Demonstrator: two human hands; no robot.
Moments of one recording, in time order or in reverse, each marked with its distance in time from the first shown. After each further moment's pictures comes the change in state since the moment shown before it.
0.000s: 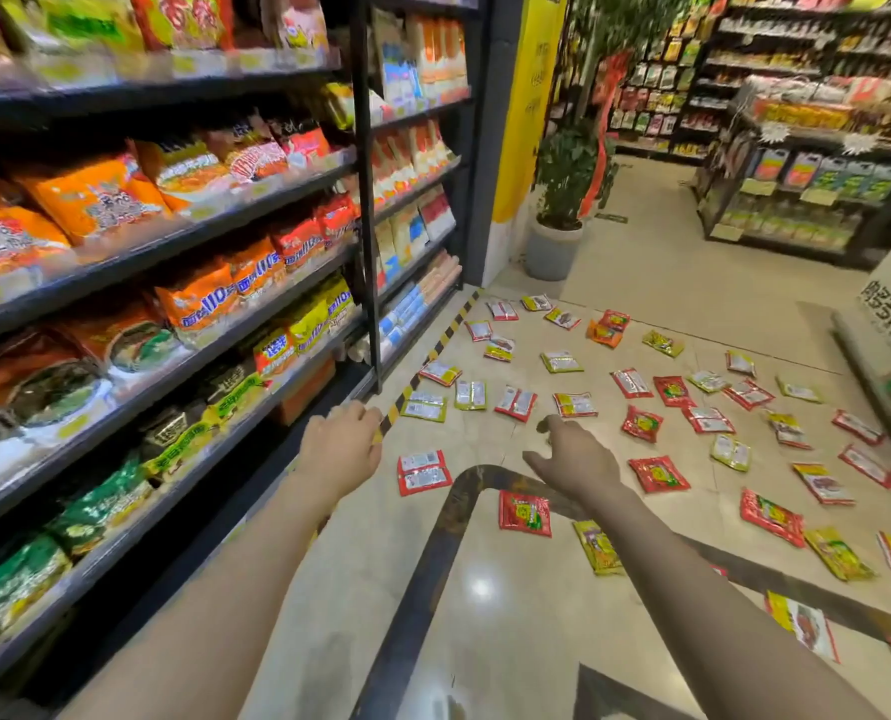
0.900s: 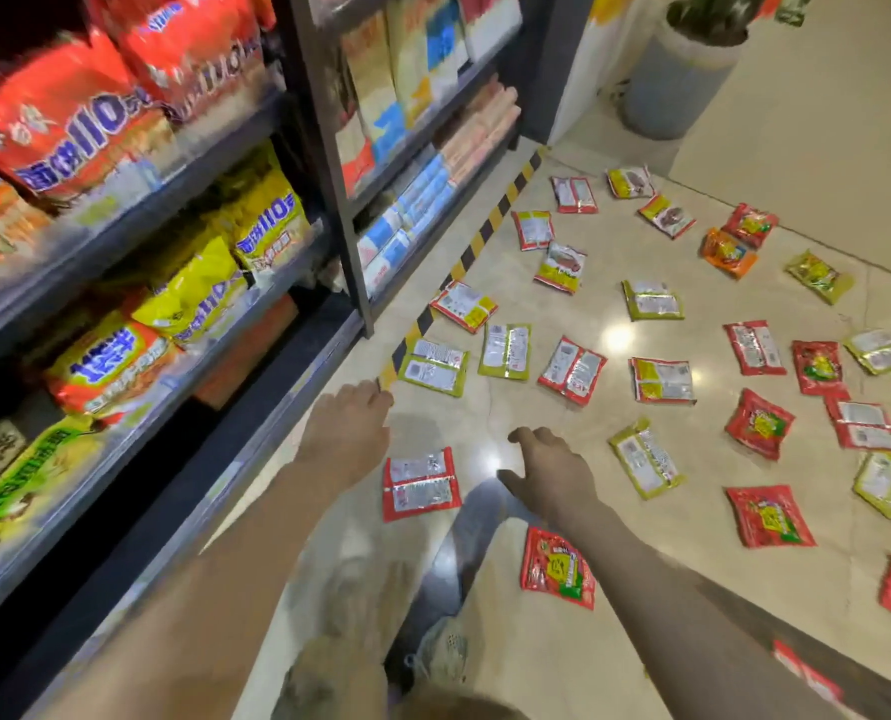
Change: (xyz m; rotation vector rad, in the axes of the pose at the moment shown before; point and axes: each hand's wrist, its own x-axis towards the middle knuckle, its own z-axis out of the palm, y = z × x) left_hand 0.534 -0.052 0.275 -0.073 -0.207 0.017; right_hand 0.568 0.014 0.205 -0.138 -0.446 -0.113
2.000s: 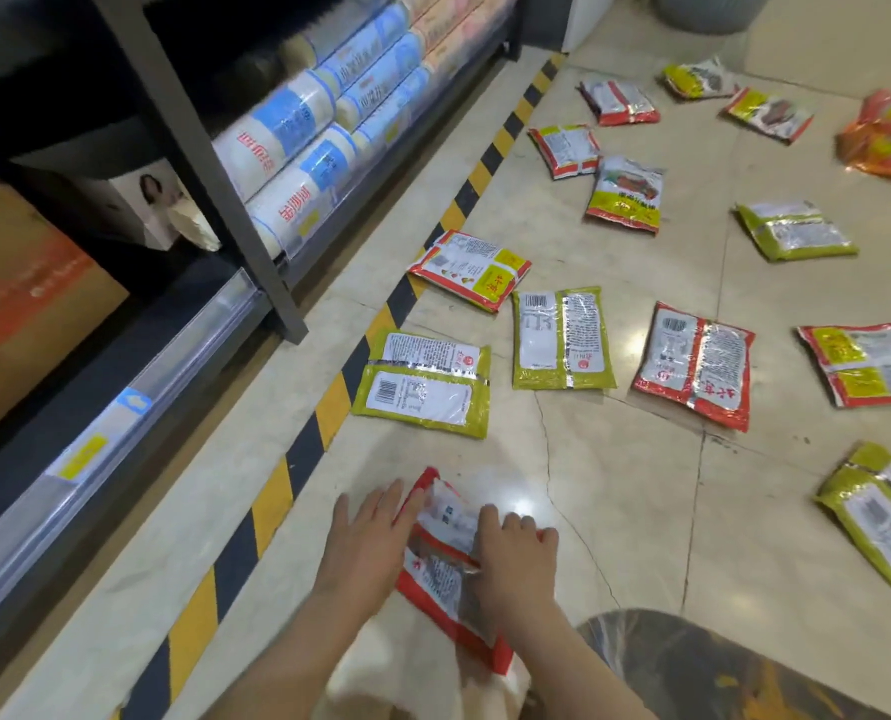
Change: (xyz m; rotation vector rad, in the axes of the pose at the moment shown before) left_hand 0.240 -0.025 0.511 0.066 -0.286 0.067; right_hand 0.410 0.054 0.390 -0.027 0.045 0.080
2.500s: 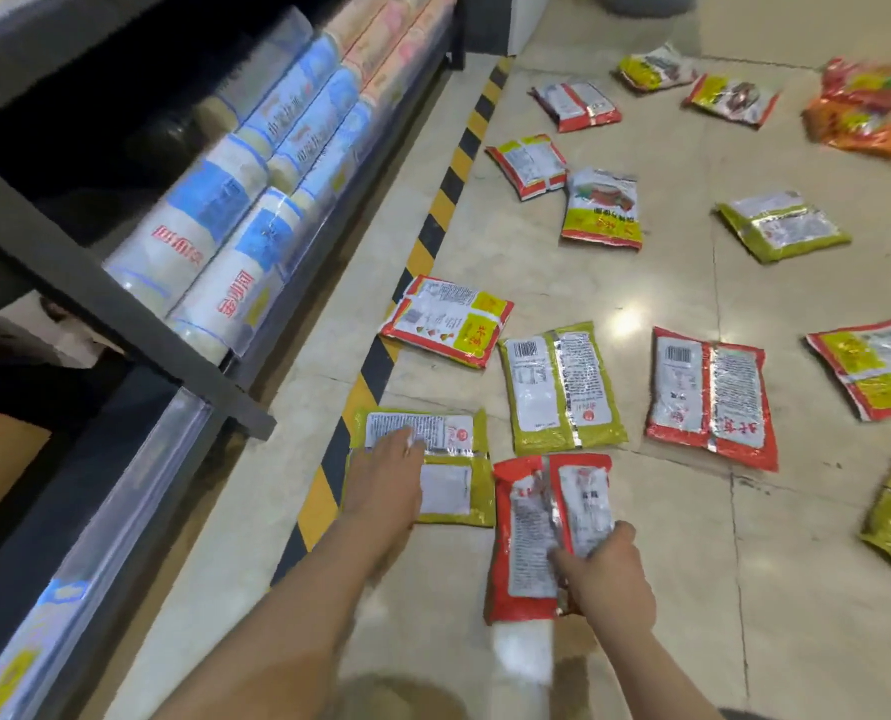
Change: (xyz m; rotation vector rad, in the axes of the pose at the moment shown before) left_hand 0.168 -0.036 -0.081 0.009 0.078 0.029; right_hand 0.077 0.056 -0.046 0.778 0.070 0.704
